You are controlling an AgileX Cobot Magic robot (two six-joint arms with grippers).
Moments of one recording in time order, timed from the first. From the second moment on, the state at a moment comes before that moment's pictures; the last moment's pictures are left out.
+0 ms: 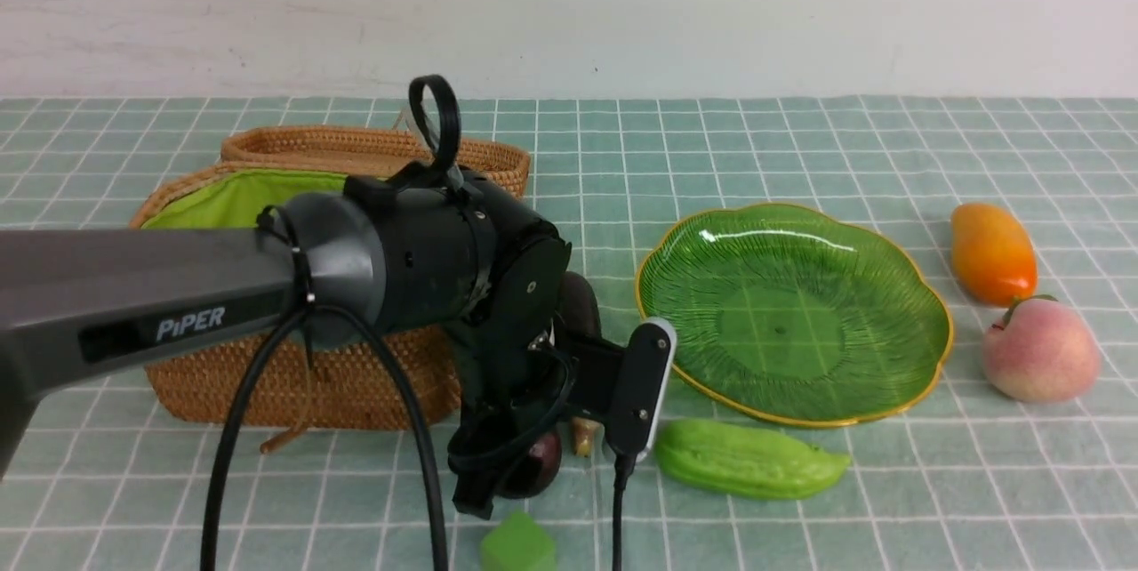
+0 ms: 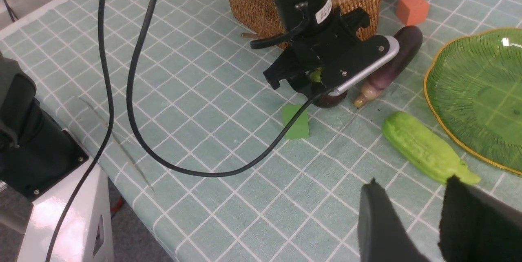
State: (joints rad) right arm 0.22 0.50 -0.96 0.62 1.17 -0.46; left arm -0.67 1.90 -1.33 0.13 0.79 1.10
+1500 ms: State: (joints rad) right arm 0.22 0.50 -0.96 0.47 1.01 -0.31; left arm -0.72 2.17 -1.96 -0.09 0.76 0.14
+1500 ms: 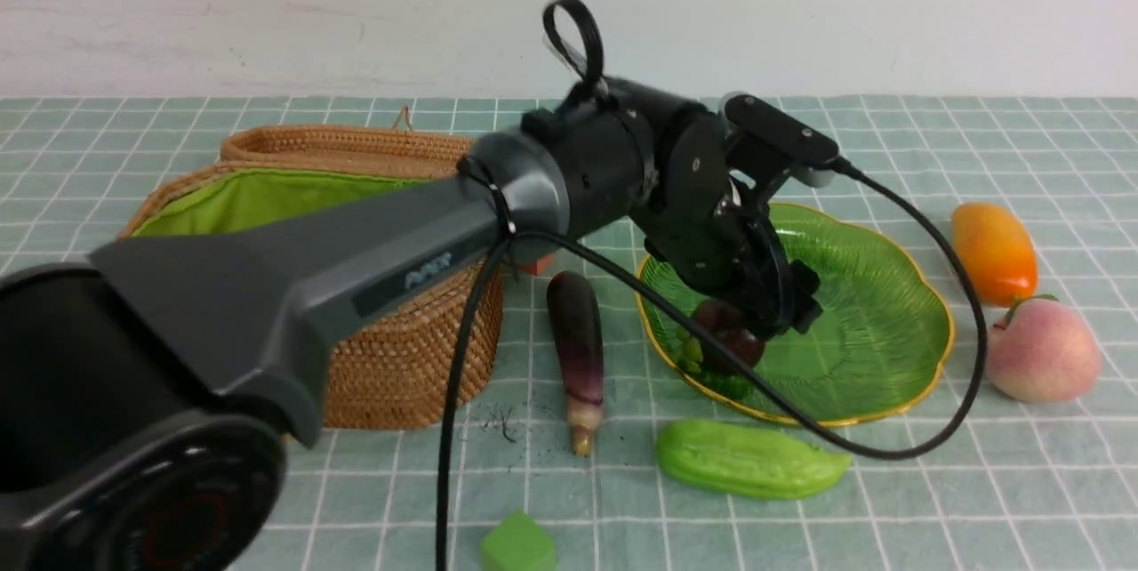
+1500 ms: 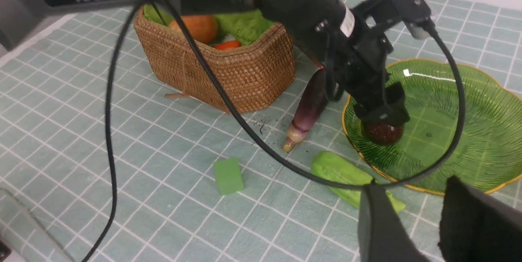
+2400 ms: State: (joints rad) right arm 0.22 0.50 -0.96 0.46 1.02 -0.31; left arm -0.71 2.27 -1.94 0.31 1.13 -0.41
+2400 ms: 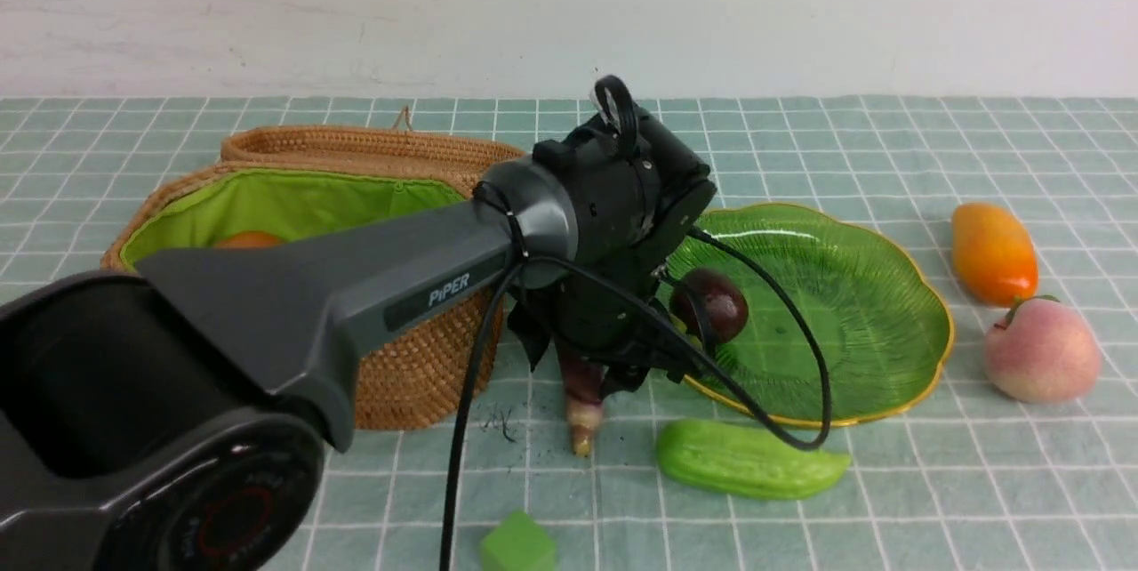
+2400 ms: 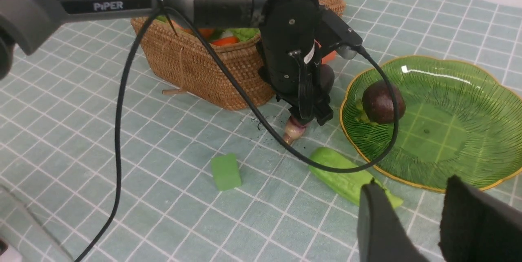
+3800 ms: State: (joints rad) right arm 0.22 0.50 -0.96 0.49 0.80 -0.37; left arm -0.56 1.69 -1.79 0.25 1.23 0.41
